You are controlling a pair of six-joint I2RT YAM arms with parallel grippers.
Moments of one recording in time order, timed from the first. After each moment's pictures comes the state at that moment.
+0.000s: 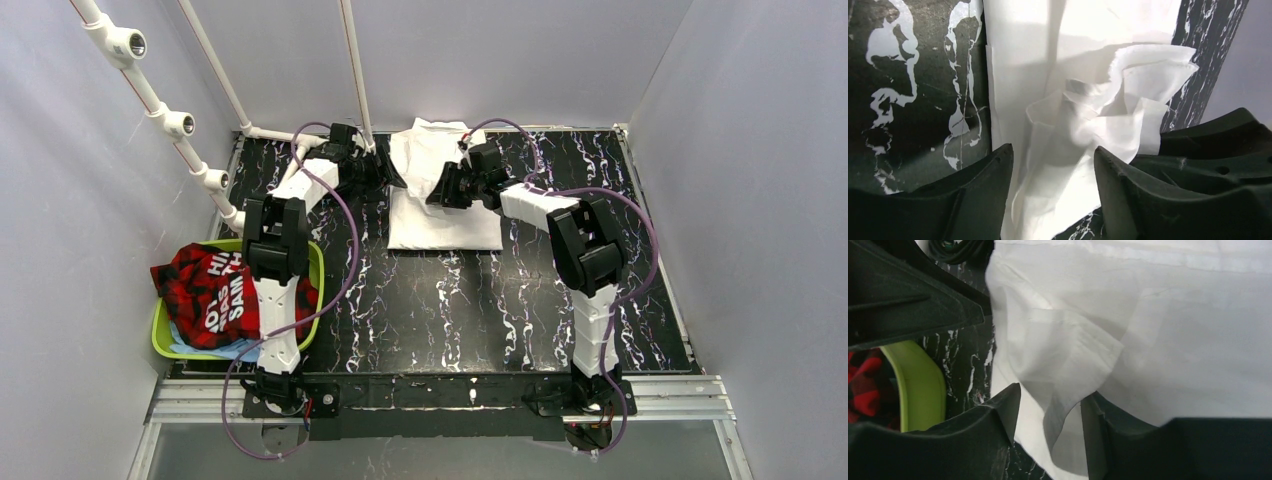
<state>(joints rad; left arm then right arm) -0.22 2.20 1.74 -0.46 0.49 -0.61 0.47 2.09 1.45 0.02 -0.40 0.59</state>
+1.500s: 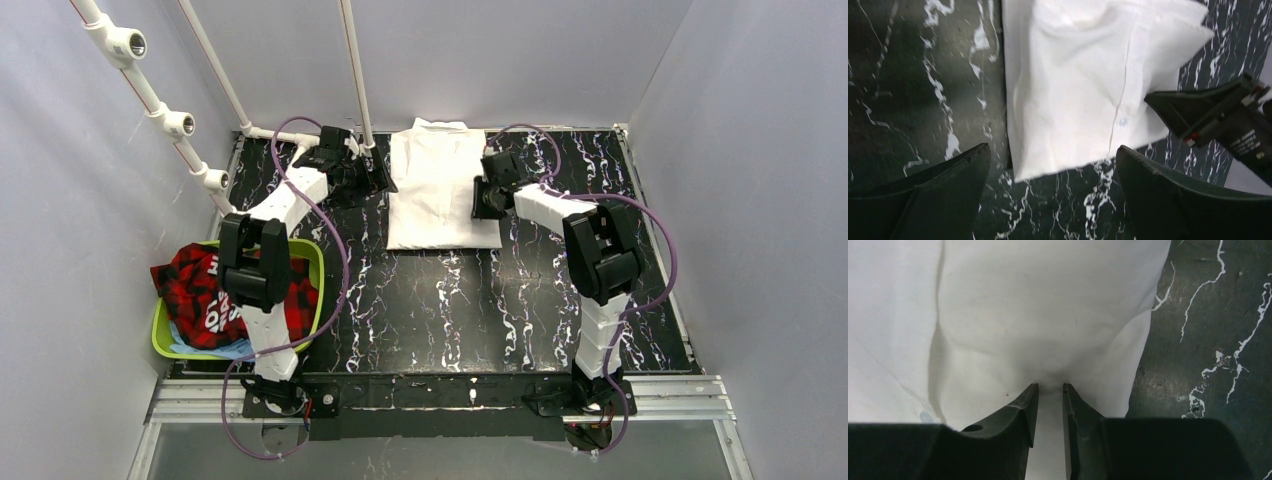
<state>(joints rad) -0.25 1.89 1.51 -0.51 0.28 -0.52 0.43 1.99 1.34 -0.28 0.00 0.40</state>
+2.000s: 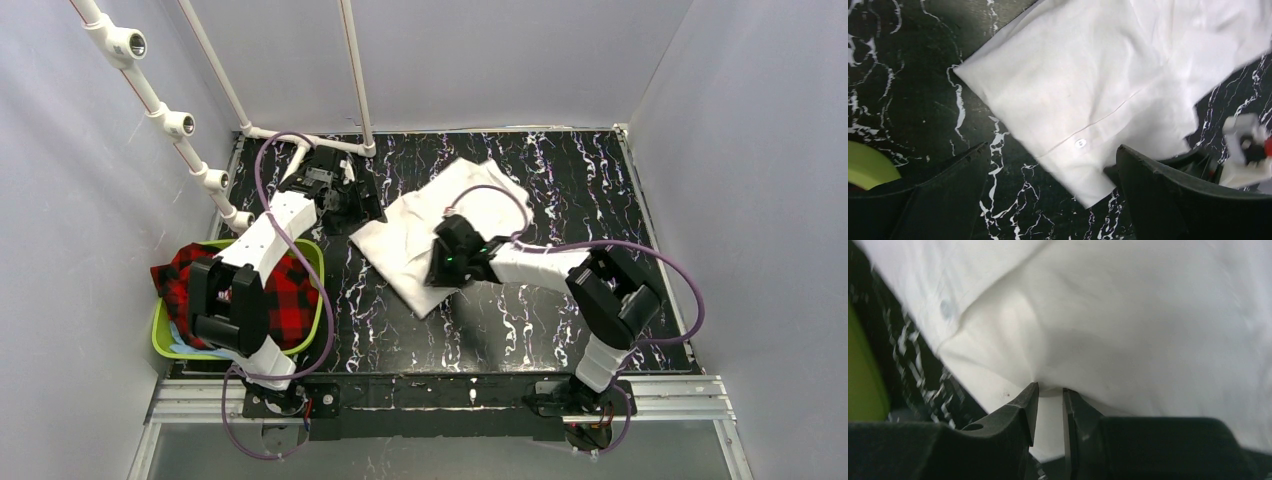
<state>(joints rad) -0.30 1.62 1.30 -0.68 0.15 -0.50 0.79 1.72 0.96 -0.16 -0.05 0.82</state>
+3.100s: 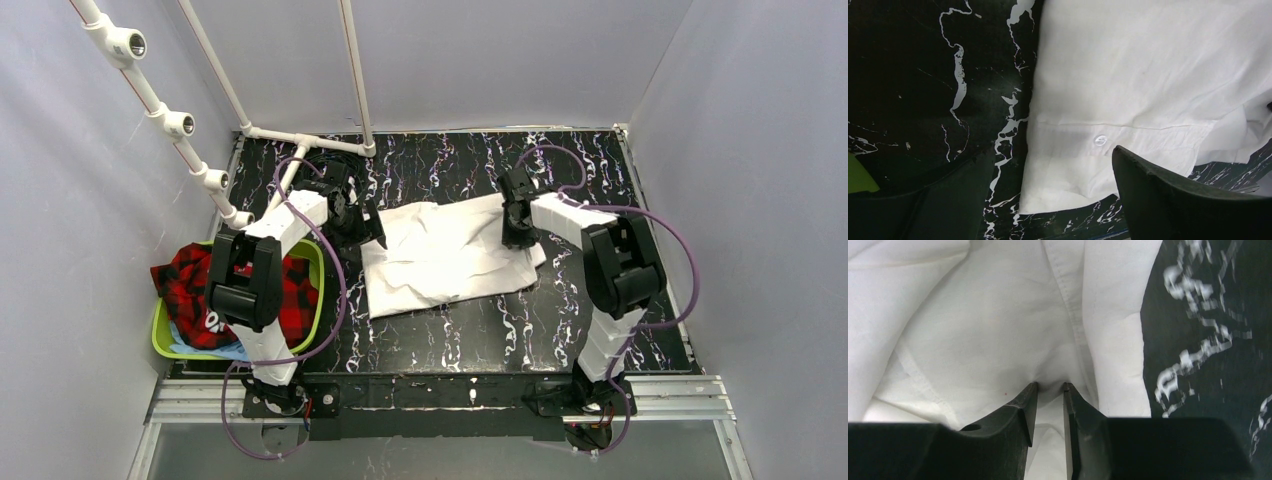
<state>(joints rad) -0.28 1.77 1.26 -0.76 0.20 -0.57 0.38 1.81 1.16 -0.56 0.24 0.44</state>
